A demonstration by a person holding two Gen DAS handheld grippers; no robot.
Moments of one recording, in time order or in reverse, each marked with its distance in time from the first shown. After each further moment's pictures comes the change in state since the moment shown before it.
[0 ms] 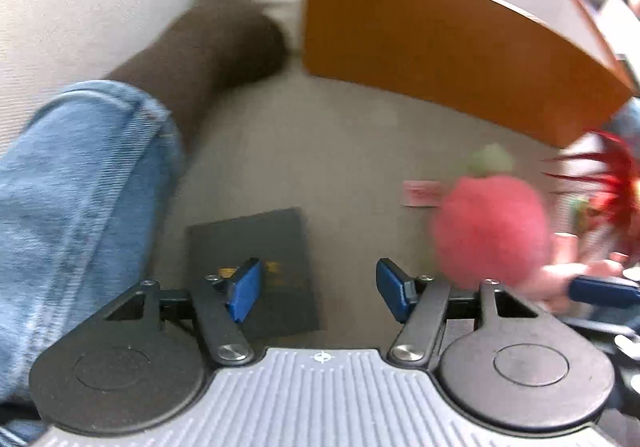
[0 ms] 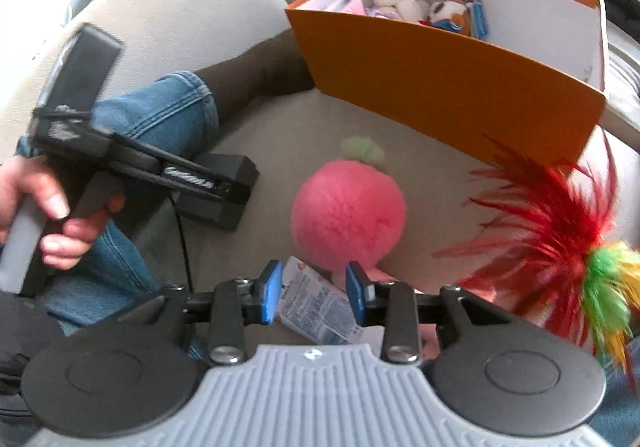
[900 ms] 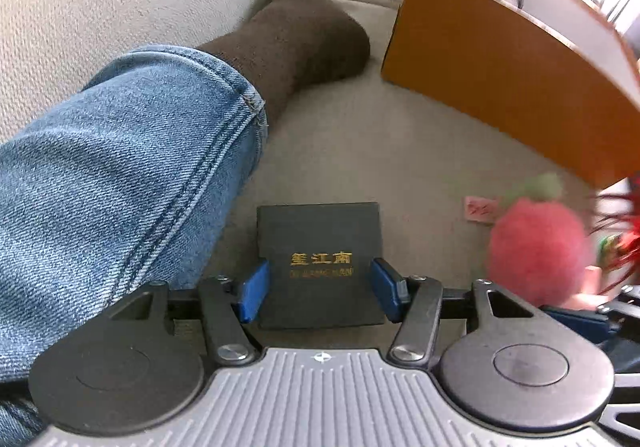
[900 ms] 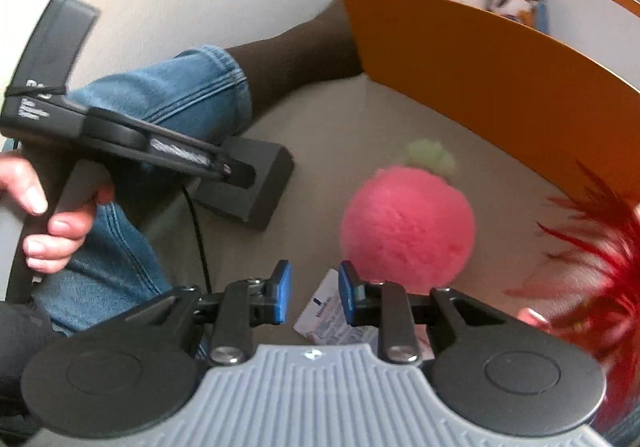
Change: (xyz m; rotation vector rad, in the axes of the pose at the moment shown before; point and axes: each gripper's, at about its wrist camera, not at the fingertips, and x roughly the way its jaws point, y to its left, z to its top) left arm 0.001 0.041 -0.009 -0.202 -0.037 0.101; right arm 0.040 0.037 0.018 -0.119 0.065 0.059
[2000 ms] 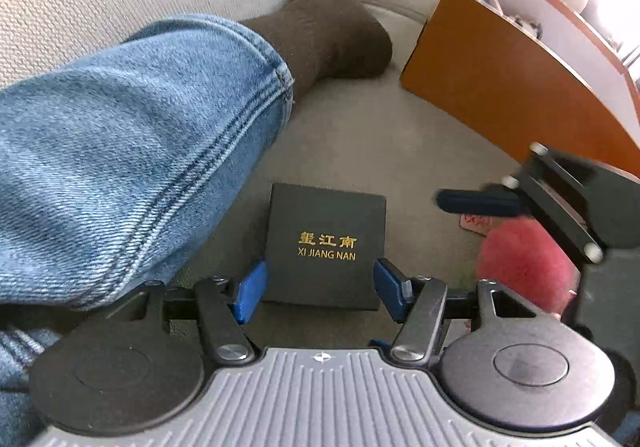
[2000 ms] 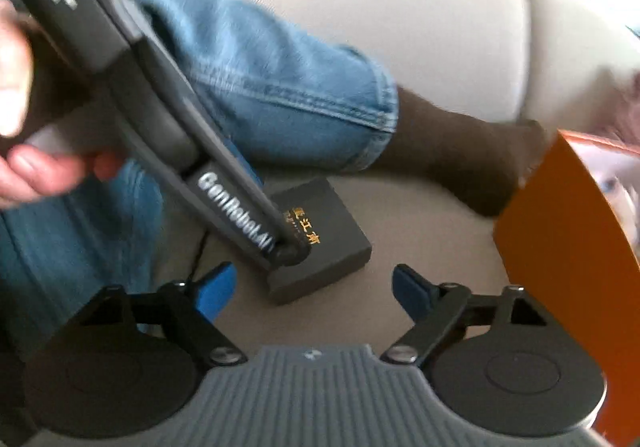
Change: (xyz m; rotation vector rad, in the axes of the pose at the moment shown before) left arm -0.011 0.025 -0.014 -0.194 0.002 -0.038; right arm 0.057 0.055 0.046 -0.766 -0.016 0.136
